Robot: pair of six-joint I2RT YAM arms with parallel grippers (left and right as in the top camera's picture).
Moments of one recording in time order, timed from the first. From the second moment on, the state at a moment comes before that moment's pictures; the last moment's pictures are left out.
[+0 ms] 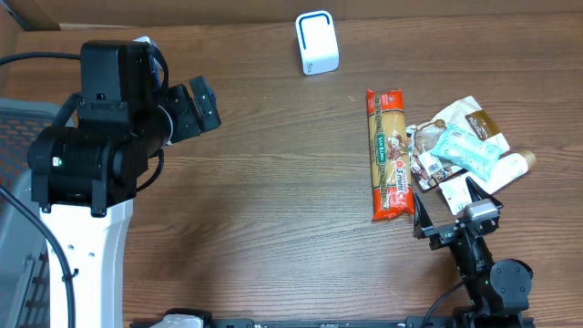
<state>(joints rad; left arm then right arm) -0.12 1.39 1.87 -1.34 -0.06 -0.41 0.07 0.01 0.02 -0.02 -0.20 -0.03</state>
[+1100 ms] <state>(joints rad) -0.12 0.25 0.22 -0.08 0.10 0.20 0.07 0.01 0.02 -0.02 -0.20 -0.03</state>
